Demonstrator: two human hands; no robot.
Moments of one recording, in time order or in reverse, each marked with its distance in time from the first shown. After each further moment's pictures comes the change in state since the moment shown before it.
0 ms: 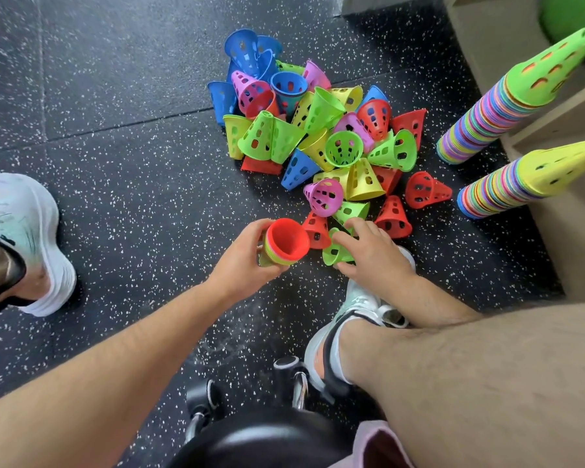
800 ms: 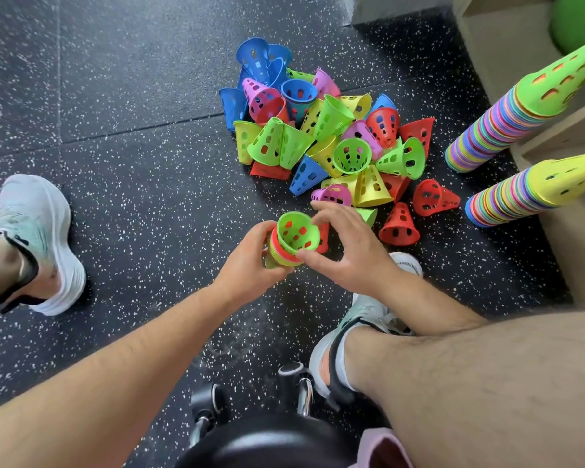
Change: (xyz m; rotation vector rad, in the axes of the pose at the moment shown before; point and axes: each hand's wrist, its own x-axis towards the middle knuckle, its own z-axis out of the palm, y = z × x) left_hand 0.000 0.002 -0.003 -0.007 0.037 -0.029; right_hand 0.021 -0.045 -0.029 0.532 0.216 -0.136
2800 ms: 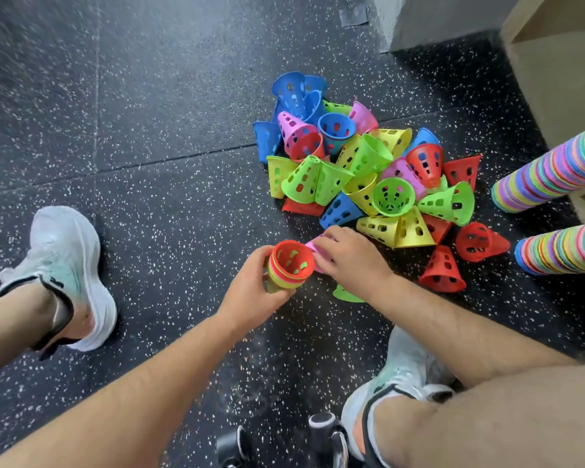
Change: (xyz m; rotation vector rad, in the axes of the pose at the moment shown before) left_hand 0.023 -0.030 -0.042 -0.060 0.096 -0.088; right_hand 0.092 0.016 0.043 -0.444 -0.192 -0.046
